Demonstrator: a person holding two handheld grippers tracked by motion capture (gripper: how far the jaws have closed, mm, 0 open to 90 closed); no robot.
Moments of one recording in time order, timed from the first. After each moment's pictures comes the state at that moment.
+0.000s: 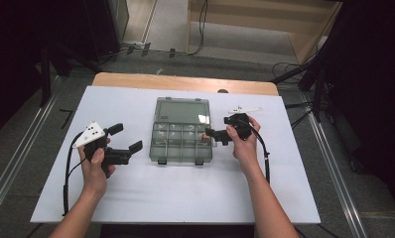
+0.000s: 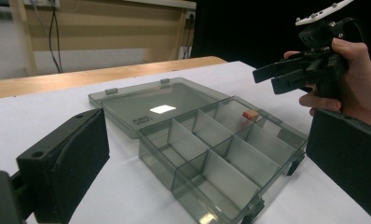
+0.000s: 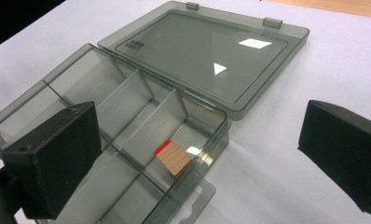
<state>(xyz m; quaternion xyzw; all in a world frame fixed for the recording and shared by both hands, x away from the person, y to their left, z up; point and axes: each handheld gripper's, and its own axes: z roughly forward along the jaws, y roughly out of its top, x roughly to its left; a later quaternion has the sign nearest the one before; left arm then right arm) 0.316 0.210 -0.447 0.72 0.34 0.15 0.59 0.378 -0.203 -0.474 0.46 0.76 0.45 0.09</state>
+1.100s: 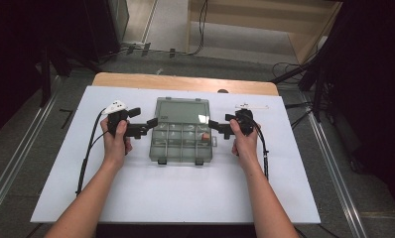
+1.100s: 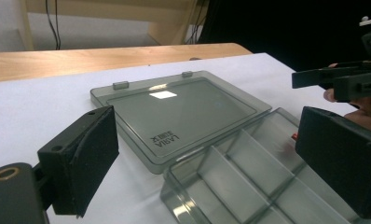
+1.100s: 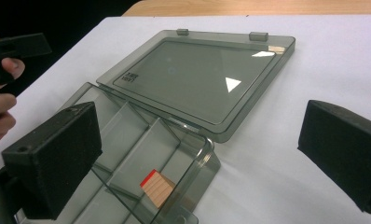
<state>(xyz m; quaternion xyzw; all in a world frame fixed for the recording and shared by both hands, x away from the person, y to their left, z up) 0.404 0.177 -0.462 0.73 0.39 0.11 0.55 0.399 -0.218 -0.485 0.49 0.71 0.50 0.05</state>
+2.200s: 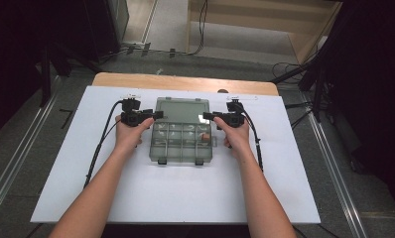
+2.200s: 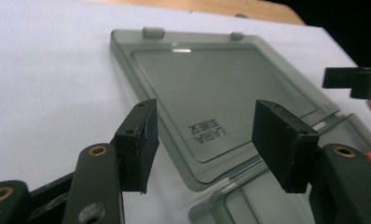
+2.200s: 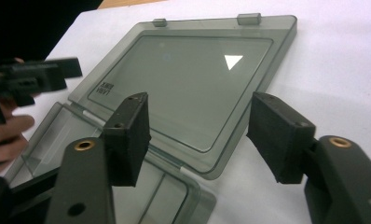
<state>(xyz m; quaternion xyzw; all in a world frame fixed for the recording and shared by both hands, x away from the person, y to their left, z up) 0.457 0.151 -0.490 0.73 0.51 0.04 0.46 0.442 -0.202 -0.497 0.55 0.69 0.47 -0.01</state>
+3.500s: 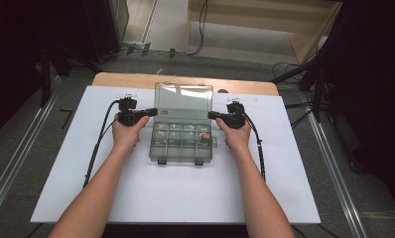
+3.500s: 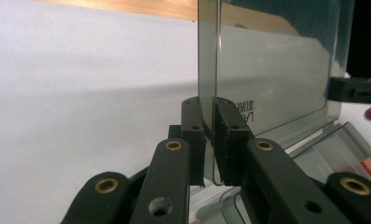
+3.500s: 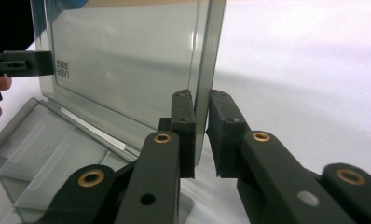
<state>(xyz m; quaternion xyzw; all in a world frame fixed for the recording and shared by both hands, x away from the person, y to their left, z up) 0.457 0.161 -0.486 0.73 0.49 0.05 0.48 0.435 -0.202 -0.498 0.54 0.70 0.46 0.06</state>
